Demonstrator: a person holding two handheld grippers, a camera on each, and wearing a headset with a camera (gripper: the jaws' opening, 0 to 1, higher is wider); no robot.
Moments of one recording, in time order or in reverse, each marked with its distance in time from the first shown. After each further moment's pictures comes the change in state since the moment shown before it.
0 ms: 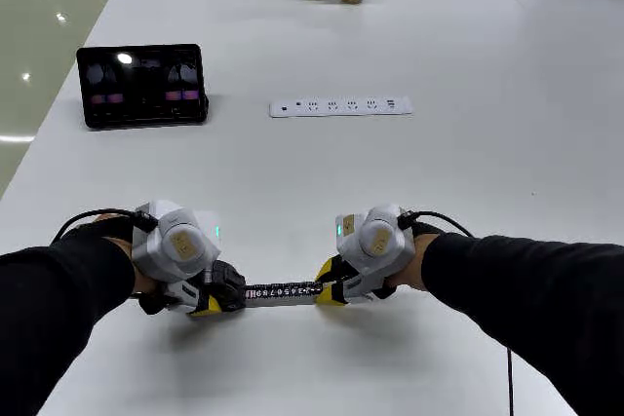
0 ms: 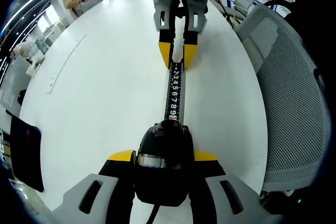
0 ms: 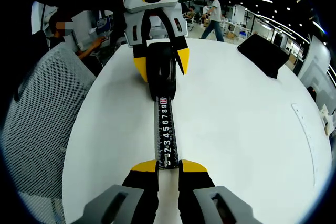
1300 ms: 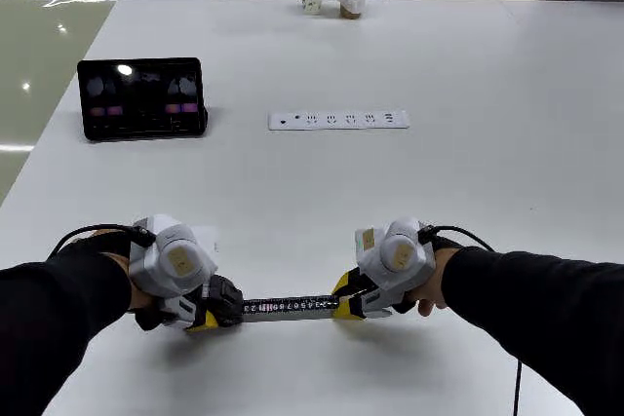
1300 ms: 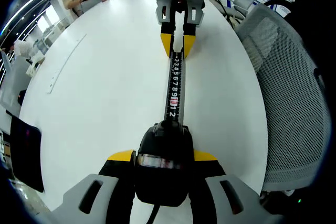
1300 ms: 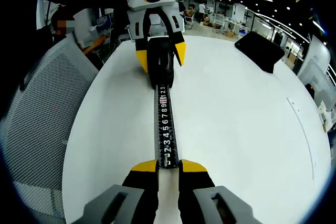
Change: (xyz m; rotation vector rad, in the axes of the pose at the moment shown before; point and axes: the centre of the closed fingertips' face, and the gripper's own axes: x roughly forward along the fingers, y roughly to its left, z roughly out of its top) left arm -0.001 0.001 0.000 0.003 -0.001 0.001; right arm -0.015 -0.003 -0.023 -0.001 0.018 -0.004
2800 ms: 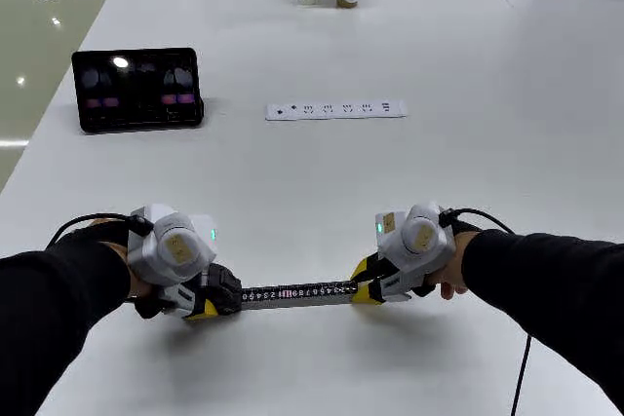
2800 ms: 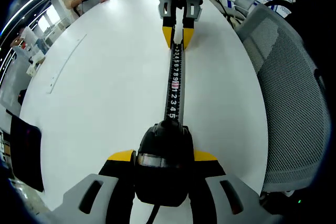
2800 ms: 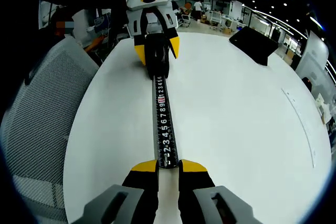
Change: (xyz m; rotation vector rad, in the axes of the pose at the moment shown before) left arm 0.001 -0.001 0.000 -0.006 0.000 0.005; right arm -0.020 -0.003 -0.021 0.023 0.015 -0.006
